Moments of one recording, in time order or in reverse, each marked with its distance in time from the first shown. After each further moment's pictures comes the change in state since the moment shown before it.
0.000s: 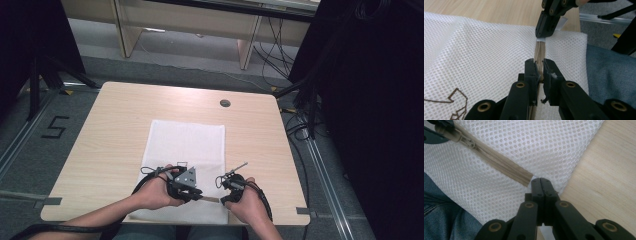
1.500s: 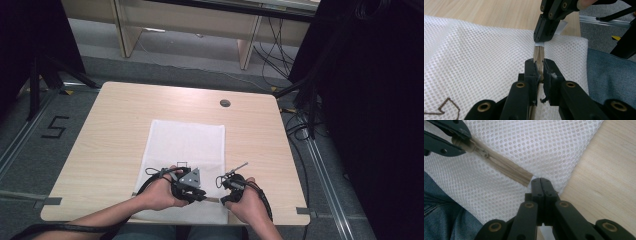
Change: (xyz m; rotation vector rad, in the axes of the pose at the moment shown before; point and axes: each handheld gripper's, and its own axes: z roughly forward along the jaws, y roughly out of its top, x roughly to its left) left arm -0.001 0.004 0.011 -0.010 -0.013 -0.015; right arm 0.002 -0.001 -0.001 0.007 0.013 0.037
